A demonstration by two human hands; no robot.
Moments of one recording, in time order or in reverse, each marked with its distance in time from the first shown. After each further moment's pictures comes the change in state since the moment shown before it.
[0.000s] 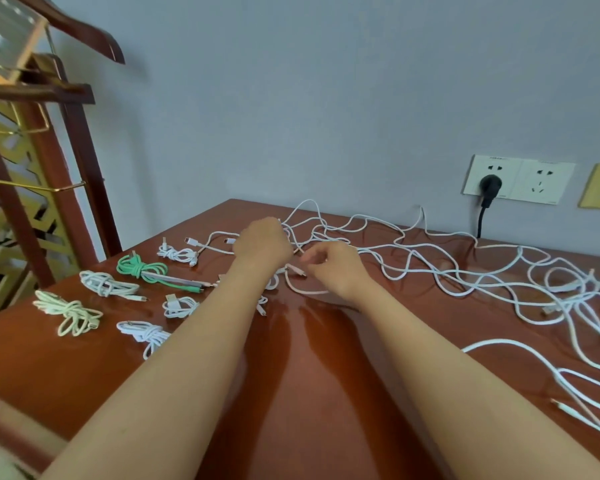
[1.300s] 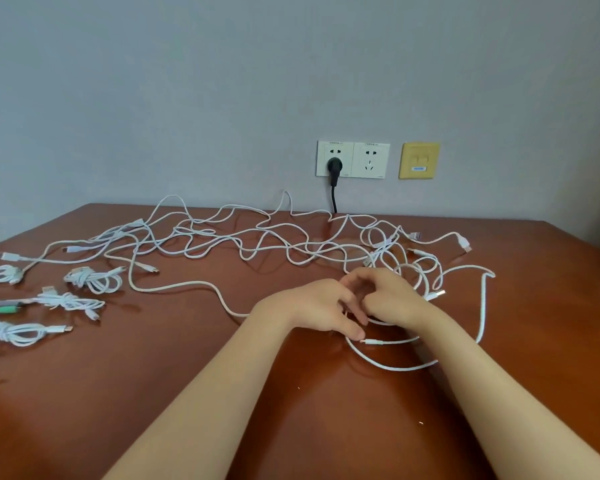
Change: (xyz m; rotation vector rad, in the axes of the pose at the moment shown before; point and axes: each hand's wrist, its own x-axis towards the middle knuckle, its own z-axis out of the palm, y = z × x) left_hand -0.143 0.174 0.098 -0.201 -0.922 0.737; right_hand -0.166 0.129 -0.177 -0.001 0.039 0.249
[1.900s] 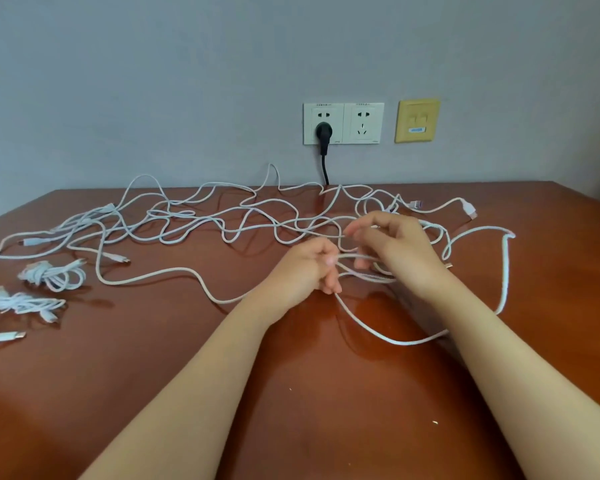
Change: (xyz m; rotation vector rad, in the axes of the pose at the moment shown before) left_hand 0.019 -0.020 0.008 -0.616 0.365 0.093; right_hand 0.013 0.005 -0.004 0.388 0.317 -0.154
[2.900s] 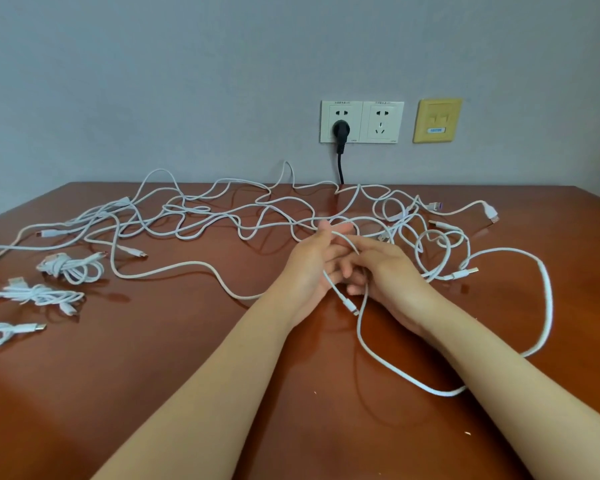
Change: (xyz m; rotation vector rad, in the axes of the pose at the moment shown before) left_hand 0.003 0.001 -0.001 -0.658 0.103 -0.140; right_hand -0.008 0.002 0.042 0.292 -0.148 0.276
